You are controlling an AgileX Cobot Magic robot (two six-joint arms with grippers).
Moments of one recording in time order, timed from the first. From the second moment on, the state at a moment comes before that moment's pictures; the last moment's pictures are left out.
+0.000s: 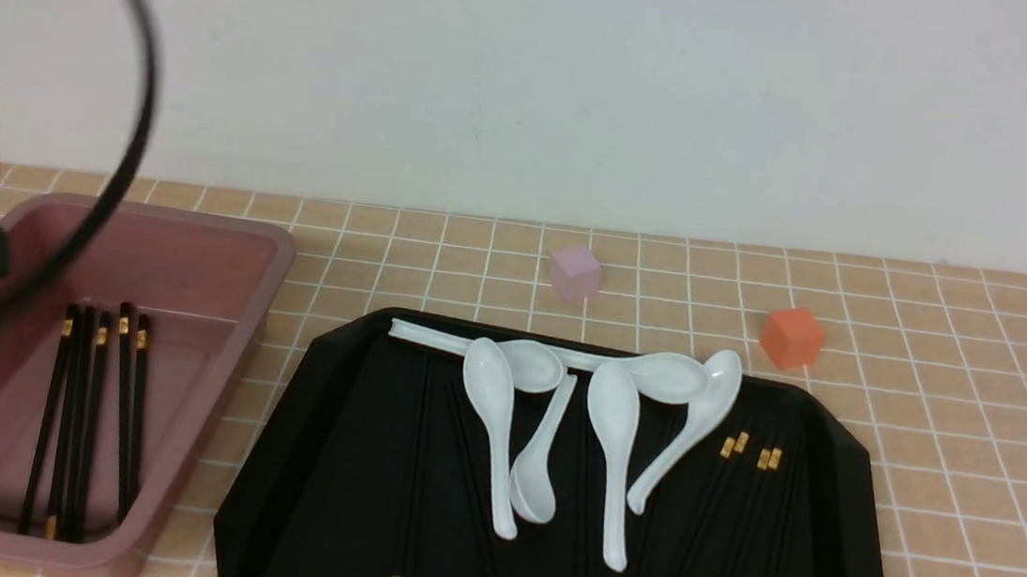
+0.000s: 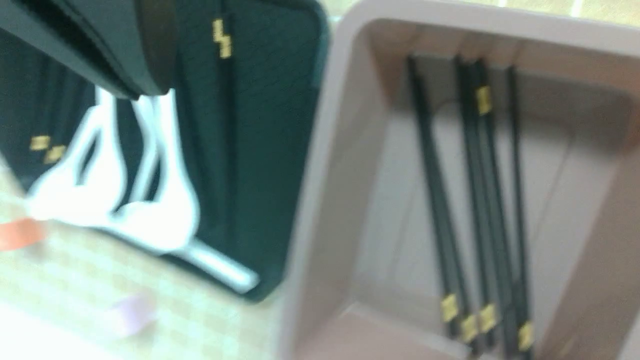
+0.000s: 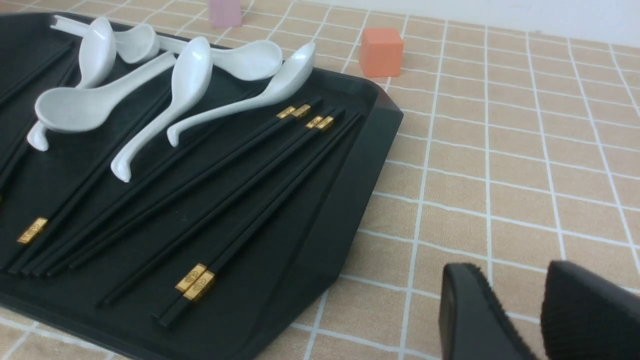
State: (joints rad) right arm 0.14 -0.01 0.02 0.05 0.37 -0.07; left arm 0.06 0.86 -0.95 -0.39 0.89 -0.09
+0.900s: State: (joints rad) right arm 0.14 -0.01 0.02 0.05 0.37 -0.07; left arm 0.06 0.31 -0.36 -0.51 0.45 0.07
